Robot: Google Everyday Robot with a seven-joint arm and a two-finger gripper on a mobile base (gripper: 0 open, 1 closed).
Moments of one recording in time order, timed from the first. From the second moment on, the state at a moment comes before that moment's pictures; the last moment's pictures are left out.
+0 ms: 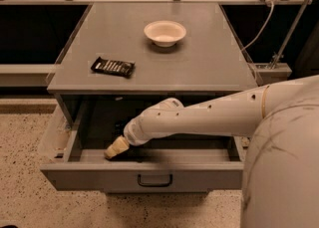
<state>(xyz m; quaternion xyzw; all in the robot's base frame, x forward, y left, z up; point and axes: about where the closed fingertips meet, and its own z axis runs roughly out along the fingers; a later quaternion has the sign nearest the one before) 0.584 0.117 0.588 -0.42 0.85 0.17 0.28</state>
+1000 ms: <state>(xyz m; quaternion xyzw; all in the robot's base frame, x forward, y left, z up) 0.582 0.120 0.598 -0.42 0.84 0.18 0.28</state>
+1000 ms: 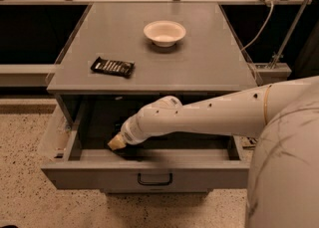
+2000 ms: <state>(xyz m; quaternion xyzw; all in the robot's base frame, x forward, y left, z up) 0.582 0.120 0.607 -0.42 0.84 0.18 0.28</state>
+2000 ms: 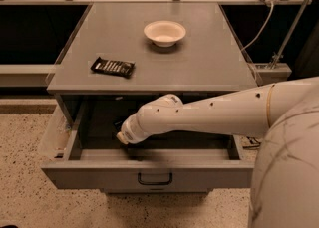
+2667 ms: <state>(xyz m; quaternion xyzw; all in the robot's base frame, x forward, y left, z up) 0.569 0.091 0.632 -0.45 0.83 0.19 0.27</state>
